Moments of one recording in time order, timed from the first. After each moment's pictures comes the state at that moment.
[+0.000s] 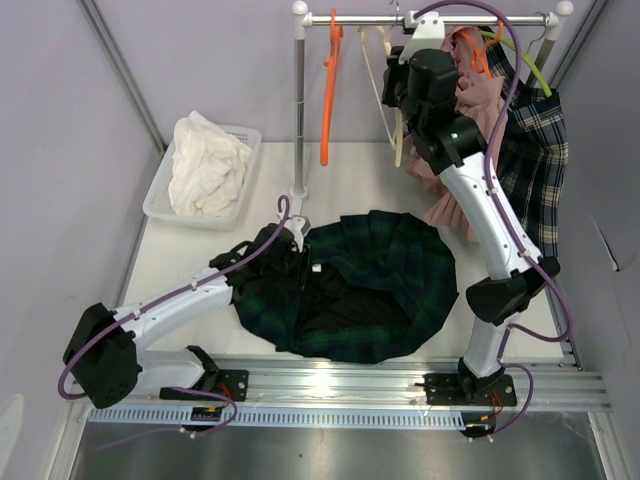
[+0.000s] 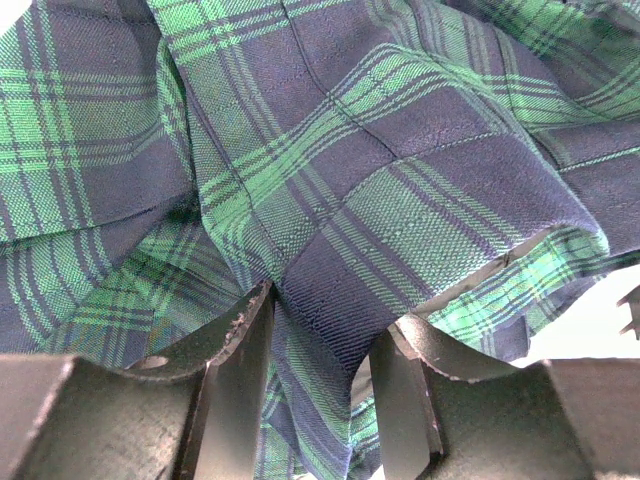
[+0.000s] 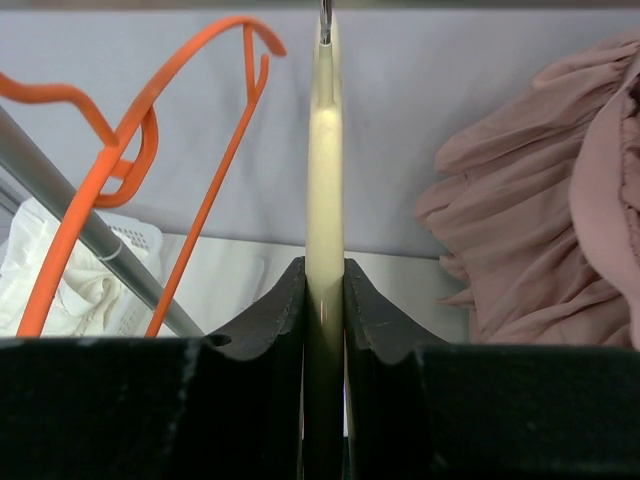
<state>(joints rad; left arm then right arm) -0.73 1.23 0.80 -0.36 0.03 -0.45 0.51 1.85 2.29 -0.47 0.35 0.08</state>
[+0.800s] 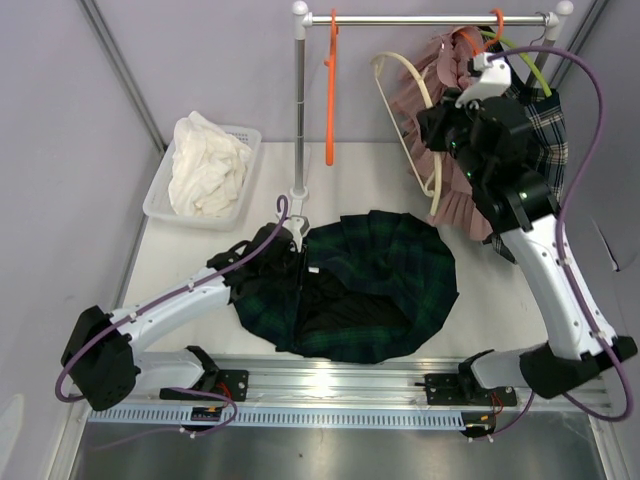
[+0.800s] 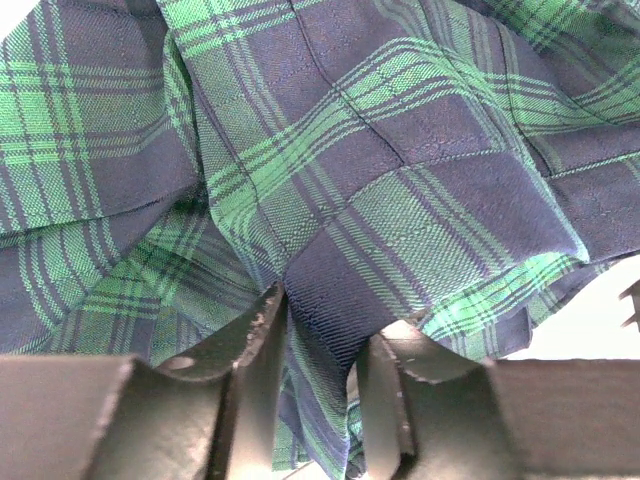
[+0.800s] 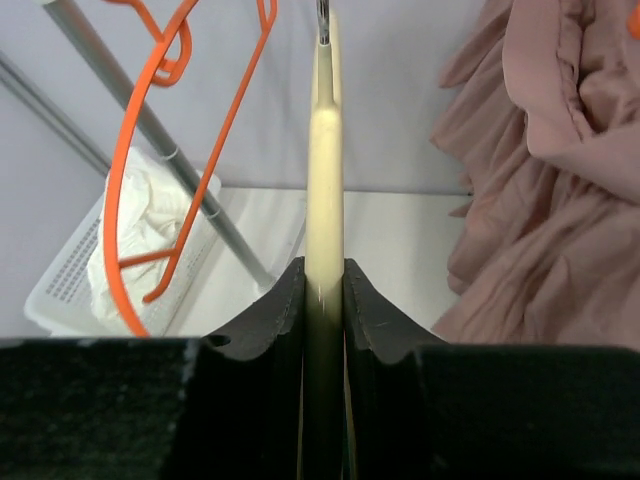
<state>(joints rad) -0.73 1.21 0.81 -0.40 0.03 -0.44 0.45 1.38 1.82 -0.48 0.20 0.24</state>
